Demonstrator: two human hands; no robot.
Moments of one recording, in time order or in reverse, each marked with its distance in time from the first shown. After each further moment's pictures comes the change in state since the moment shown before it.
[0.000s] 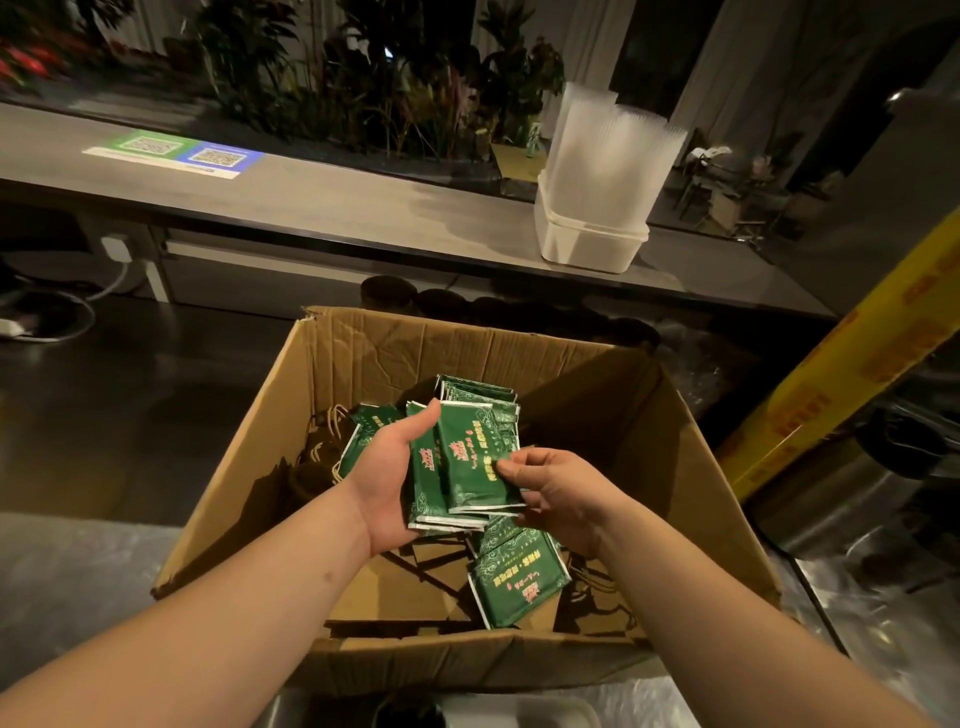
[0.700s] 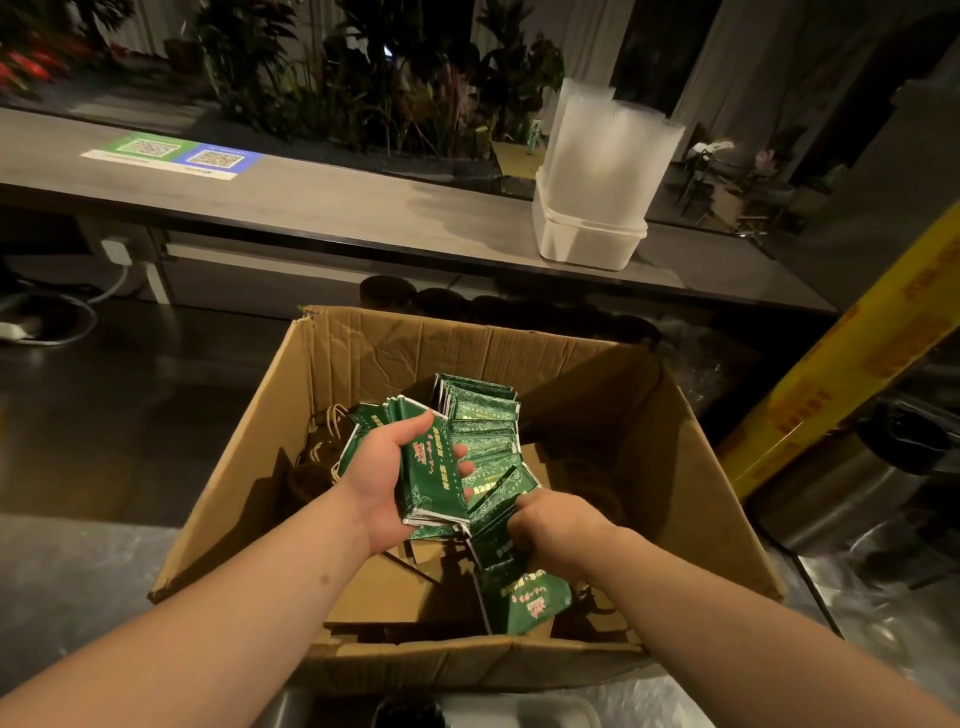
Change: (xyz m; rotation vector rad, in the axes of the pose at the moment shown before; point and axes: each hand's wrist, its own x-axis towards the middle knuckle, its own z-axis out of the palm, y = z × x) left_hand 0.009 -0.004 -0.003 -0.132 0.165 0.047; right_hand 0.027 0.041 -0.029 -1.873 -0.133 -0.302
